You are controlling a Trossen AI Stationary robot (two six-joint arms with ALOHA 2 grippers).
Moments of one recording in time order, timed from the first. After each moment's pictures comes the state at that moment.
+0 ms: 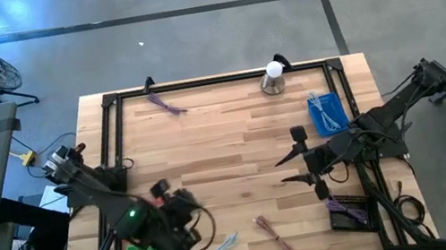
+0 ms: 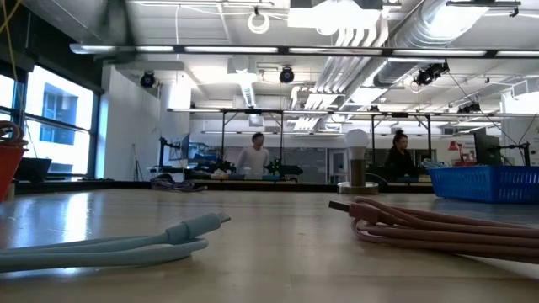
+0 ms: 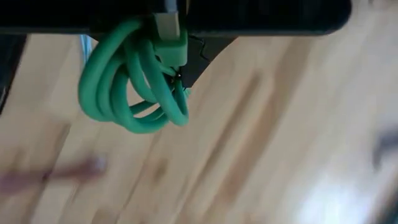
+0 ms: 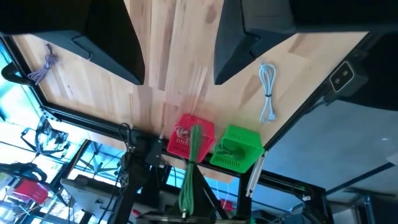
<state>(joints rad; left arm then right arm) -0.72 1.67 1.69 -1.37 -0.55 -1.14 0.49 1.06 0.90 -0.19 0.33 -0.09</state>
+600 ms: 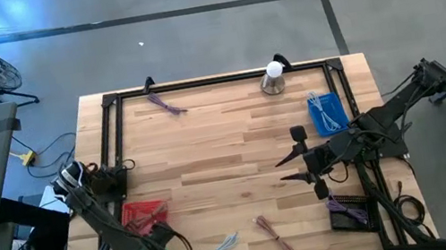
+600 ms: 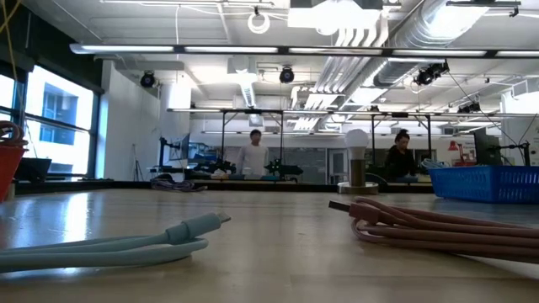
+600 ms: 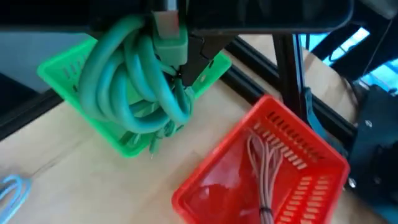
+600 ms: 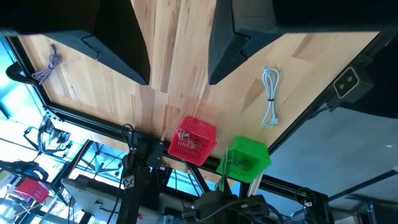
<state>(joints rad) -0.88 1.83 1.66 -1.55 0.11 -1.58 0.49 1.06 0.90 -0.20 0.33 -0.11</state>
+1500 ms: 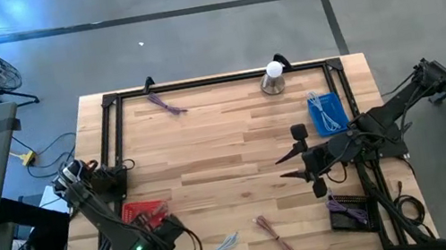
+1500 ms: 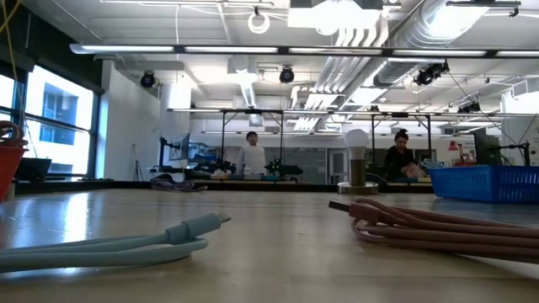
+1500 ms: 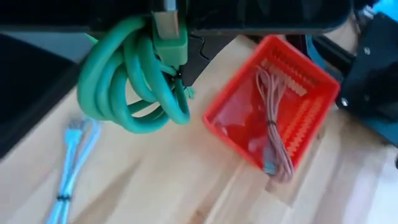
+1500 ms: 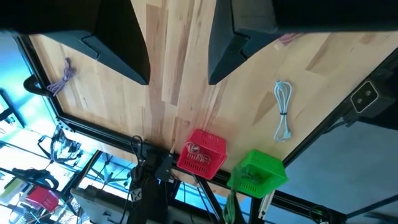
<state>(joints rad) -0.84 1.83 1.79 -1.57 -0.11 -1.46 0.49 1.06 0.90 -0.25 0.38 -0.11</state>
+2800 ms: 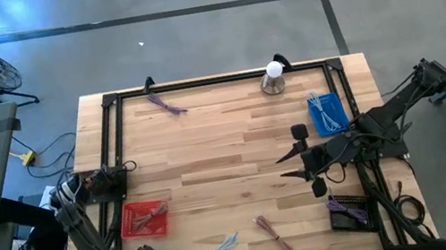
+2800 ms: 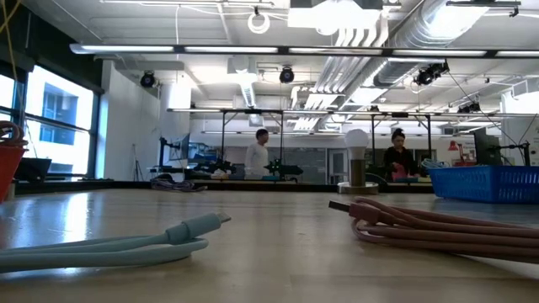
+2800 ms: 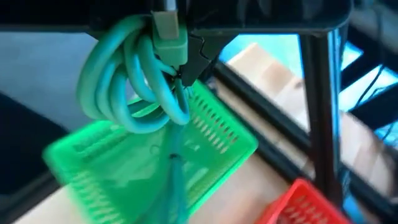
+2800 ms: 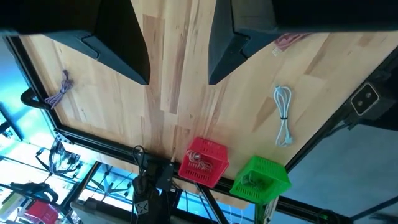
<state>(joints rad) -1.05 1.92 1.83 -1.57 0.23 -1.81 0.49 1.07 0.90 -0.28 0.39 -0.06</state>
